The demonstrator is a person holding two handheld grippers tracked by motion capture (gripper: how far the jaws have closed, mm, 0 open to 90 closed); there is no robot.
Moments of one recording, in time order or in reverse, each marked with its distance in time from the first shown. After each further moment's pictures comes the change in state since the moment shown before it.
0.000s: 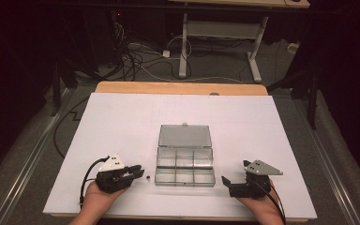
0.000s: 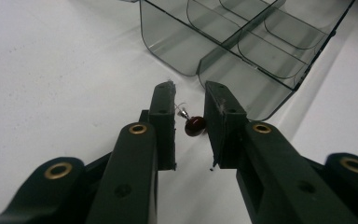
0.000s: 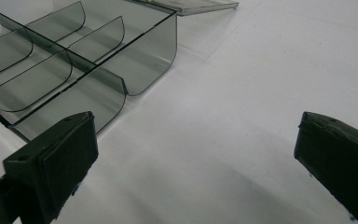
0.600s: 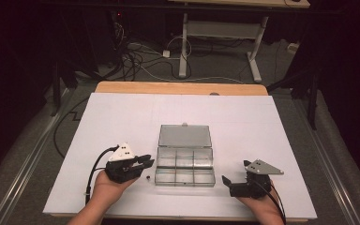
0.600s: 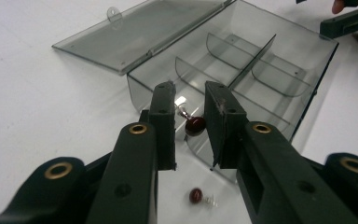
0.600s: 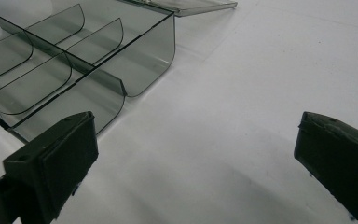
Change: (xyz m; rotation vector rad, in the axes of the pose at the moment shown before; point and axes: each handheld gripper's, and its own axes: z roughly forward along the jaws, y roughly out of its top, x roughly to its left) left arm -0.009 0.045 0.011 -0.037 -0.007 0.049; right arm -0.002 0.000 0.000 -0.004 0.005 0.012
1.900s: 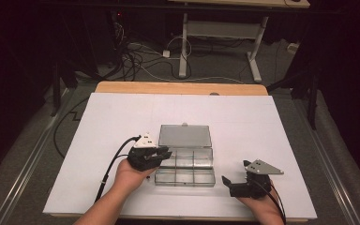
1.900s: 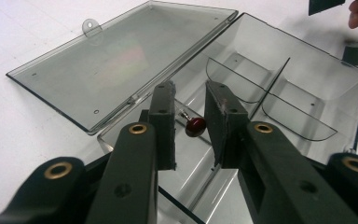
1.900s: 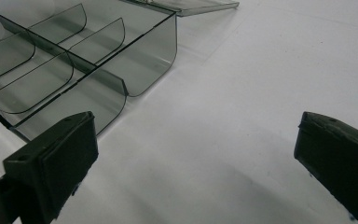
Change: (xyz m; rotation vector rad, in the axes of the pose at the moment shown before) left arm 0.003 0.029 0.053 0.033 -0.029 -0.011; right arm 0.000 0.000 0.000 0.001 0.006 0.000
